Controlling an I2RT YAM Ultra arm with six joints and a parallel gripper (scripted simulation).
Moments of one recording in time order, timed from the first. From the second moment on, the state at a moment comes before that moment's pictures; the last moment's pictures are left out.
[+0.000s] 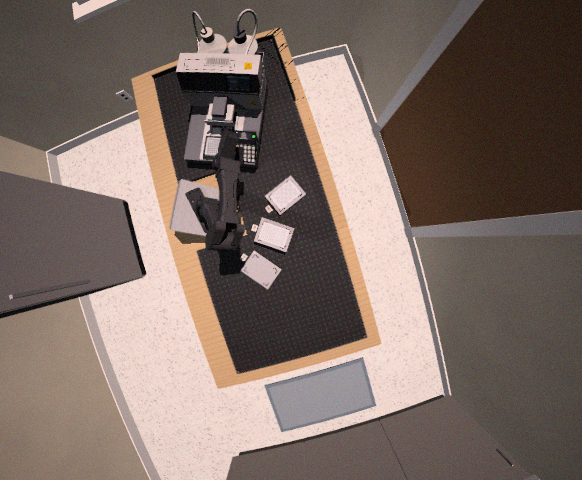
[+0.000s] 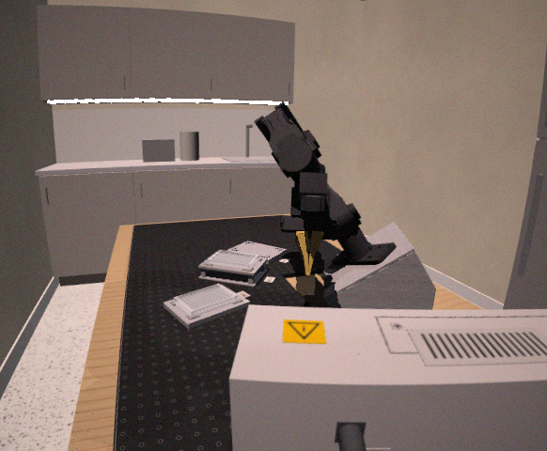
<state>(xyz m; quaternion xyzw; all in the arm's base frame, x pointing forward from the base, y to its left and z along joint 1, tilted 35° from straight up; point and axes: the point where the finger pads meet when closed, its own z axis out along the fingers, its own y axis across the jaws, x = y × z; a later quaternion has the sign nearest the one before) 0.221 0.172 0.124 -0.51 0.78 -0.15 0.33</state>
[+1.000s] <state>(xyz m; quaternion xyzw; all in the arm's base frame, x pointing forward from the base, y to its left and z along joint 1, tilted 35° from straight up) 0.184 0.168 0.085 -0.47 0.81 -0.16 0.32</state>
